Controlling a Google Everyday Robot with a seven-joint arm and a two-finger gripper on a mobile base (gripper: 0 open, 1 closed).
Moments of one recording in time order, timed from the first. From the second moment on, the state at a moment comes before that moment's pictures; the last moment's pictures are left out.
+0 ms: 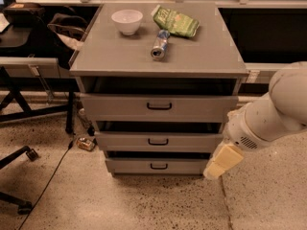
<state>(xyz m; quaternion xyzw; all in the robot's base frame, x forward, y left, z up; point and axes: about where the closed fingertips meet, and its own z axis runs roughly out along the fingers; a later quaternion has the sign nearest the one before) 0.442 -0.177 0.781 -0.50 0.84 0.04 0.20</state>
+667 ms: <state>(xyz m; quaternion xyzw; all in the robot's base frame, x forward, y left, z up) 0.440 -0.178 0.771 -0.47 0.85 0.02 0.21</state>
